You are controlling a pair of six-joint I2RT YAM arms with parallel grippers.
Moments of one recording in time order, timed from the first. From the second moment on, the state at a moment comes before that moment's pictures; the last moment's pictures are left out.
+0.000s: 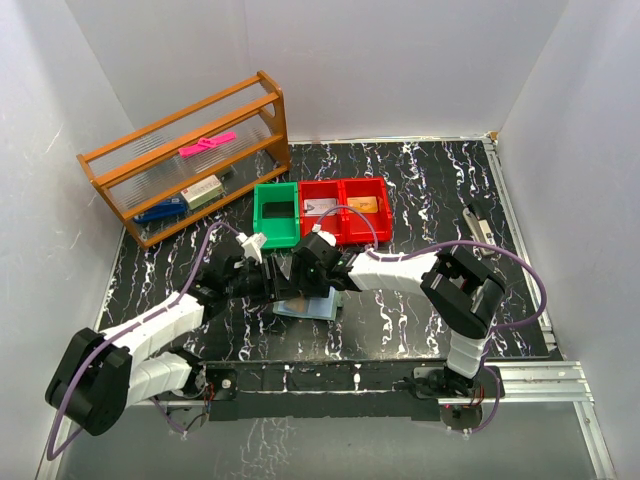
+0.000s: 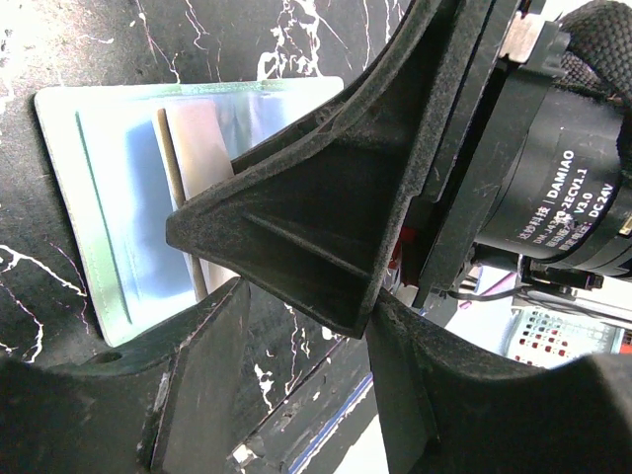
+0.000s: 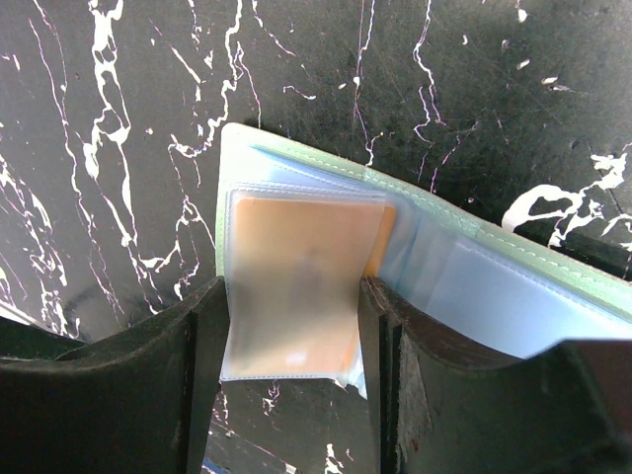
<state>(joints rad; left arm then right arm) -0.51 1.10 0.42 0.01 0.48 -0.74 0.95 1.80 1.08 -0.21 0.03 1.01</state>
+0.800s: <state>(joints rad) -0.52 1.00 0.39 -0.03 0.41 -0.75 0.95 1.80 1.08 -0.21 0.03 1.01</state>
